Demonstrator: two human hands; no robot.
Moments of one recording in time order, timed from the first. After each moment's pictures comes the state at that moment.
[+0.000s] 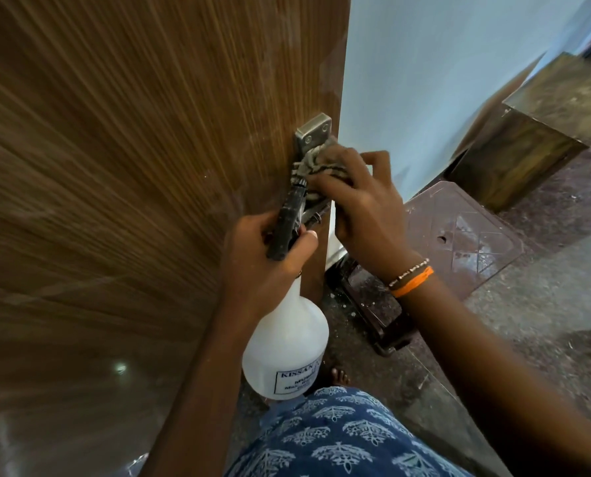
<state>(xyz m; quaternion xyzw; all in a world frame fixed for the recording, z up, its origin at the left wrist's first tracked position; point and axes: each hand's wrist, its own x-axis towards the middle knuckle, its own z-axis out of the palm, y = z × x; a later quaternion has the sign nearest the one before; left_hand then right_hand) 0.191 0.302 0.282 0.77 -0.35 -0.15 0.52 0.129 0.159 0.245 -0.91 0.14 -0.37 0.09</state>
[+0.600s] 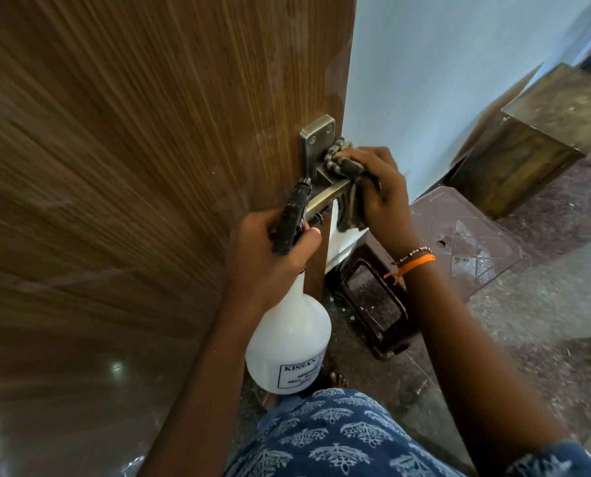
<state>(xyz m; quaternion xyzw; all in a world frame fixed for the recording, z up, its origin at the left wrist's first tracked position) 0.193 0.303 0.276 0.75 -0.35 -0.15 0.54 0.135 0.120 0.216 -0.81 0.19 -0.41 0.39</state>
